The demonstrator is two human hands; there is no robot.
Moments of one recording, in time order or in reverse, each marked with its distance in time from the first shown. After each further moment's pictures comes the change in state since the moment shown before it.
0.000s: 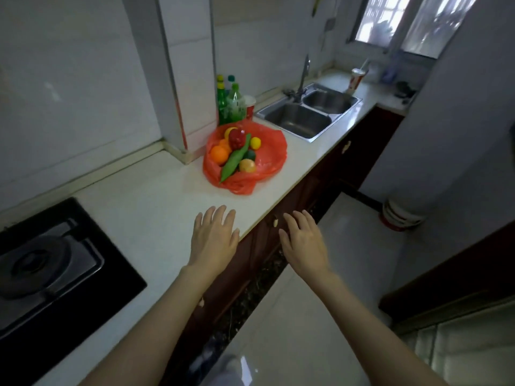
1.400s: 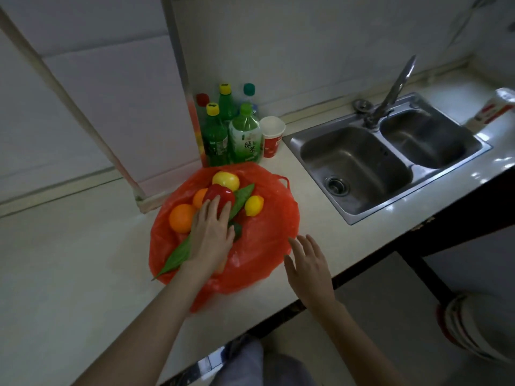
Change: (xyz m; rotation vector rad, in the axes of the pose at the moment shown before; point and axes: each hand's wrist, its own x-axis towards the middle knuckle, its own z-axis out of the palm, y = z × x) left_hand 0.441 0.002 0.147 0.014 -0.068 -0.468; right_hand 0.463 0.185 0.102 0.127 -0.268 -0.320
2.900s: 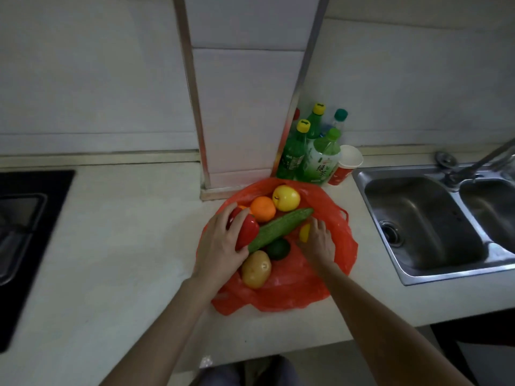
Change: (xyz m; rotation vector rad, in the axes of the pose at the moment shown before) left_hand -0.048 -0.068 -0.033 -0.229 0.286 -0.163; right_hand 0.157 -0.051 0.065 -0.019 -0.143 0.017
